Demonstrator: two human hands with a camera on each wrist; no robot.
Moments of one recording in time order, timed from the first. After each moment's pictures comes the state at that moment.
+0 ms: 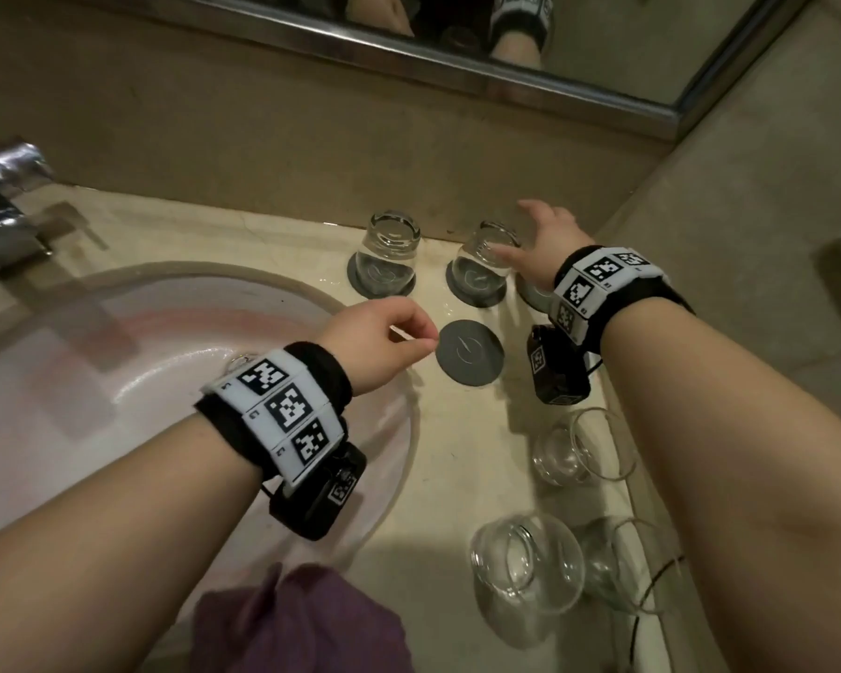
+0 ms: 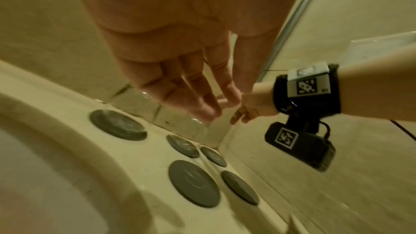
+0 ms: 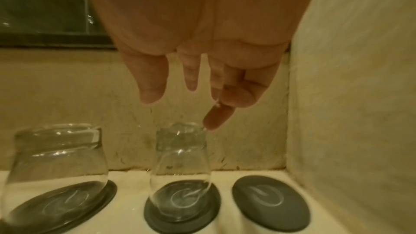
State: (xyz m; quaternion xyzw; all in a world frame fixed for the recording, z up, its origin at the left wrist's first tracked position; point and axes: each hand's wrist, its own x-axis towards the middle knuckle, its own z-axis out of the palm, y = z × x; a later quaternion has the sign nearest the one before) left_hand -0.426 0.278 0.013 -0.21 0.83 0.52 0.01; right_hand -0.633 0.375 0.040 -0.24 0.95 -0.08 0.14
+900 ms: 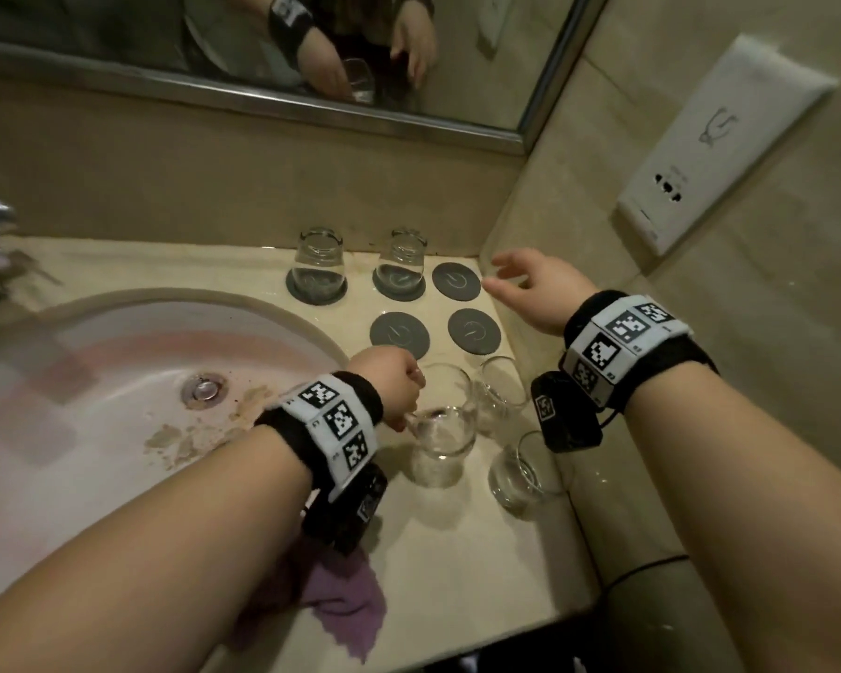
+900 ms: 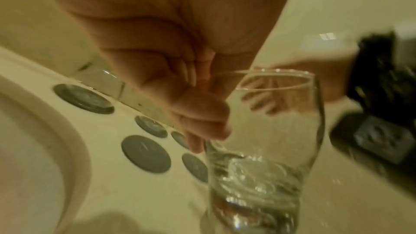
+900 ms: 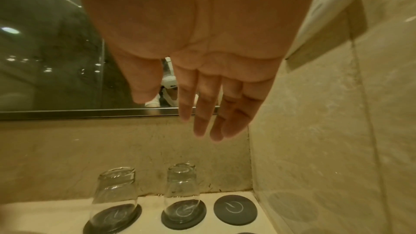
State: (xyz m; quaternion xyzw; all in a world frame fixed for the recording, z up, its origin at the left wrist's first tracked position) left_hand -0.411 0.369 0.034 -0.18 0.86 0.45 0.17; right_hand -0.538 0.494 0.109 -0.27 0.95 -0.12 0.12
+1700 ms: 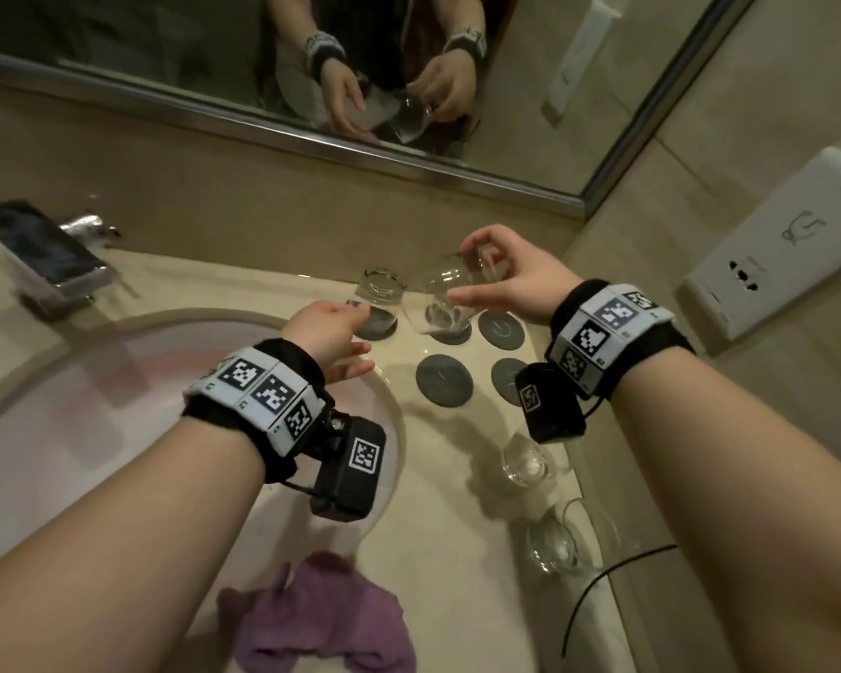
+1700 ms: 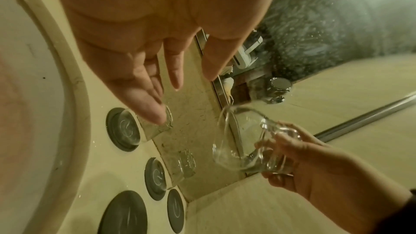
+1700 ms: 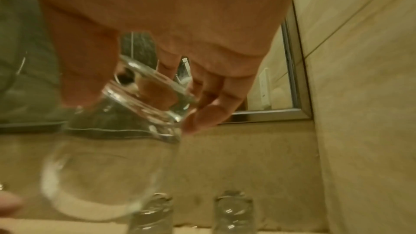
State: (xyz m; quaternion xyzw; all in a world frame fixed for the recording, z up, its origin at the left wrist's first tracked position) left_hand -0.392 0.264 0.057 -0.39 0.50 0.77 -0.07; right_hand -0.536 0.400 0.136 -0.35 0.89 -0.24 0.17
